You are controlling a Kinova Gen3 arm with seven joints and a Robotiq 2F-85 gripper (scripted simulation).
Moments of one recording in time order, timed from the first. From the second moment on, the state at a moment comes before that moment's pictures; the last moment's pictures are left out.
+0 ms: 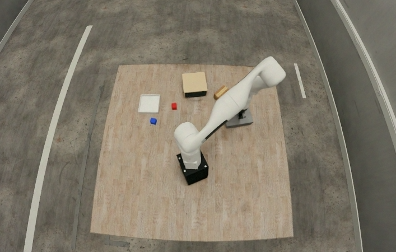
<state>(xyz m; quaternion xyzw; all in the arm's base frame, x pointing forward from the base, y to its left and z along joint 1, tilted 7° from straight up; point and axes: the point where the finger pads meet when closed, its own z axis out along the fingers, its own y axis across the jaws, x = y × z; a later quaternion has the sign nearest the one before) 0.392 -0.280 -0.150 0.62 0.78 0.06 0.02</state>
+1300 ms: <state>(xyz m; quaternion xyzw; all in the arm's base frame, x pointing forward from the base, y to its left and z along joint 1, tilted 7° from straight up) 0.392 -0.281 -0.149 0.62 0.78 0.06 0.03</state>
